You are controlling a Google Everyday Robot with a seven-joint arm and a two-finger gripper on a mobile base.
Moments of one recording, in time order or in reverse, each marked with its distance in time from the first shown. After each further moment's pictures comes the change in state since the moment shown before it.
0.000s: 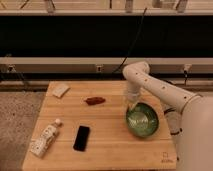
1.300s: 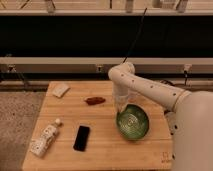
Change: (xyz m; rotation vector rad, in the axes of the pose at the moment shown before) arm -0.053 -0.023 -0.003 -0.038 0.016 -0.085
